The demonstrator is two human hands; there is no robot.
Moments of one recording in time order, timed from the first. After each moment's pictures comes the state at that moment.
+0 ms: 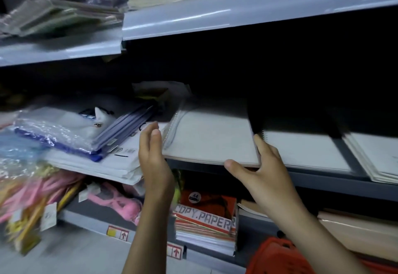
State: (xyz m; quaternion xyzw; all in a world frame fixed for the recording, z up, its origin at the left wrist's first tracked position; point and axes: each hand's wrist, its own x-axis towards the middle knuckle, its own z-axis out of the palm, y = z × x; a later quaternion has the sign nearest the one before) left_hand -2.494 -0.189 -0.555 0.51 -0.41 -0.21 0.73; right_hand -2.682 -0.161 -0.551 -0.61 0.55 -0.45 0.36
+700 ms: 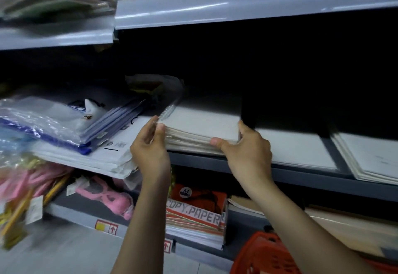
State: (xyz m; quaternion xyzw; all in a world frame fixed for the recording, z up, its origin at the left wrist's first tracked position) left_hand -2.497 -0.213 -0.560 0.52 -0.33 -0.22 0.76; right_hand -2.662 -0.195 -0.540 -0.59 0.64 -0.44 0.24
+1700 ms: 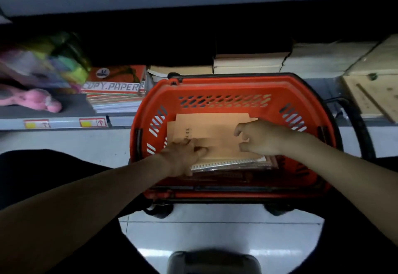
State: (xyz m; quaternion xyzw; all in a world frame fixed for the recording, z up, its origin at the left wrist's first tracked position) left_hand -2.698 -0.005 -0.781 0.34 -0.87 -0.14 -0.32; right_hand -2.929 0.010 -0.720 -0.70 0.62 0.16 0.33
